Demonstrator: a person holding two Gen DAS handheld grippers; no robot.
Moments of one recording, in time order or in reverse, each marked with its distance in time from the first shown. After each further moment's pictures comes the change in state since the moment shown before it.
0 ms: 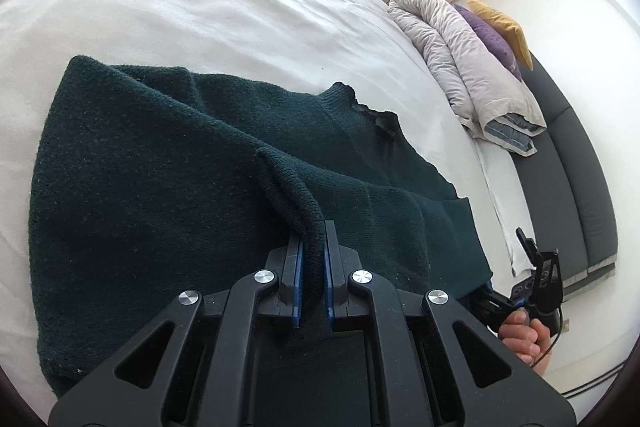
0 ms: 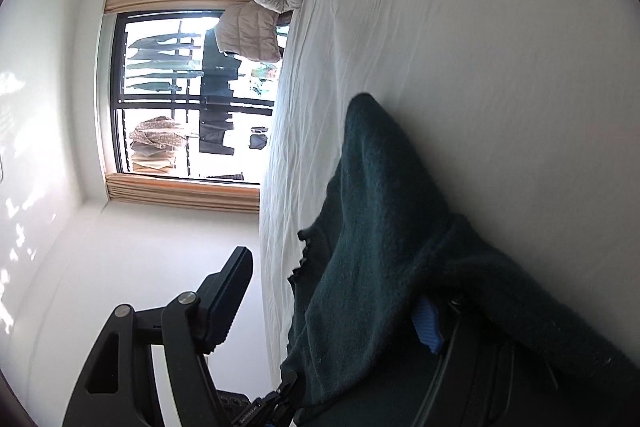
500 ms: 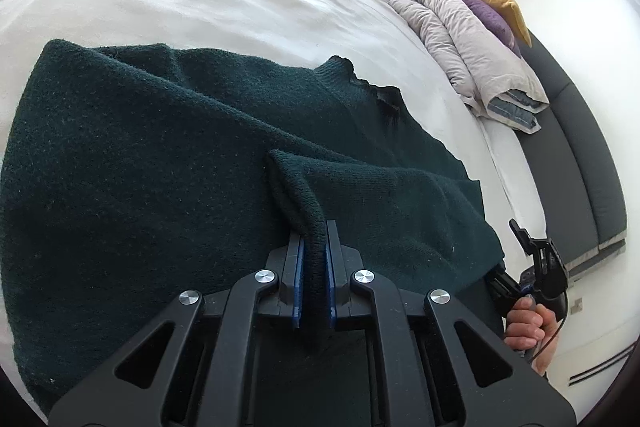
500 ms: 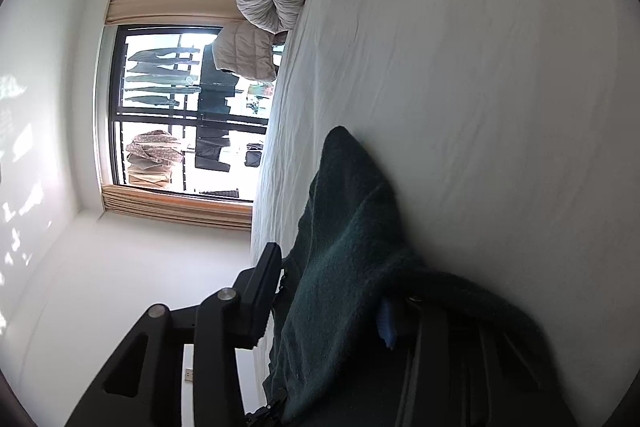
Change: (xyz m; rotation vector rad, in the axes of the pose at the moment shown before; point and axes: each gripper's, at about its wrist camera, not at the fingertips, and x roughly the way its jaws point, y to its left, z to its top) left arm 0.020 -0.003 -0.010 0.055 0.036 0.014; right arm -0.023 -0.033 0.007 -0.032 -0.012 -0.052
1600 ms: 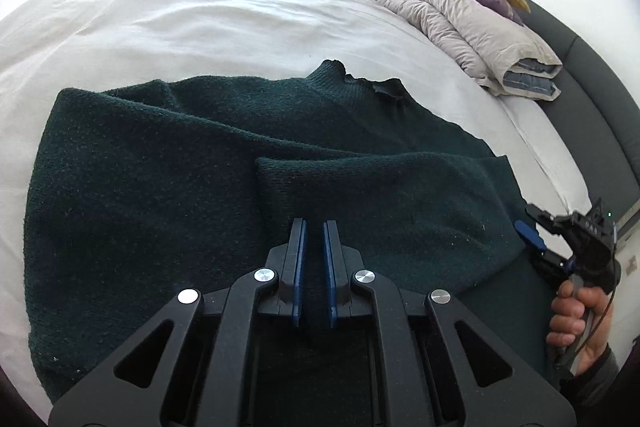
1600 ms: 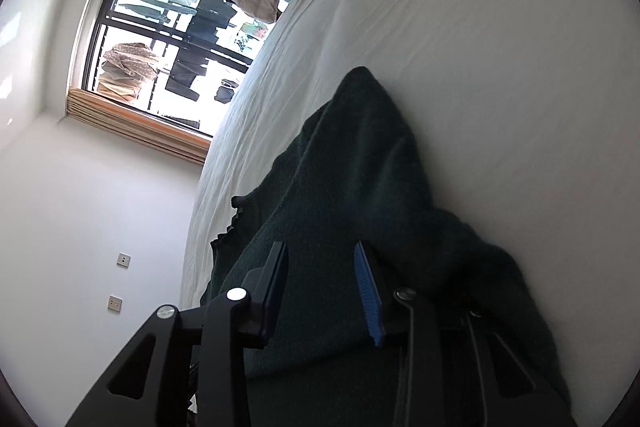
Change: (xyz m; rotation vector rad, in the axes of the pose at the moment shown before) left arm 0.007 -0.028 -0.019 0.191 -0.096 0.147; right arm 0.030 0.025 -0.014 -0.273 0.141 -0.175
